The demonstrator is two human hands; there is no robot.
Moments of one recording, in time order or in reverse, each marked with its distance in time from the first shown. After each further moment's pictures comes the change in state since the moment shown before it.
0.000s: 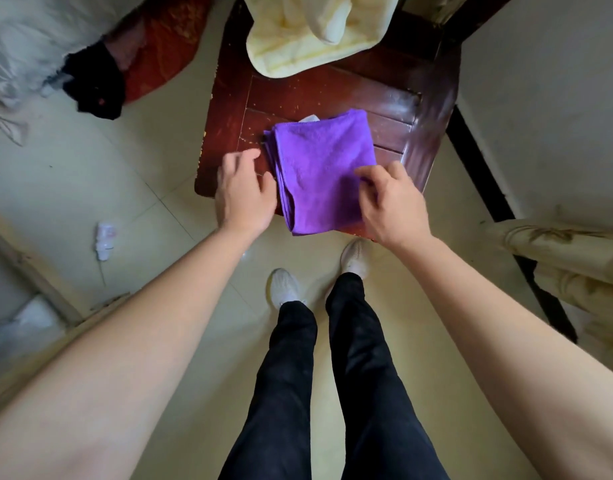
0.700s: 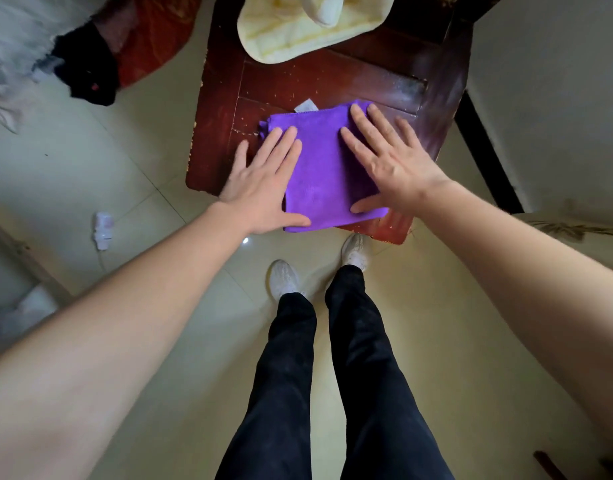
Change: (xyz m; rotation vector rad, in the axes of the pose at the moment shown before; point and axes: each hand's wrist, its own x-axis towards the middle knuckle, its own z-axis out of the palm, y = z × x) left_hand 0.013 0.010 0.004 0.670 -0.434 0.542; right_hand 0.063 0.025 -0.018 -0.620 -0.397 -0.476
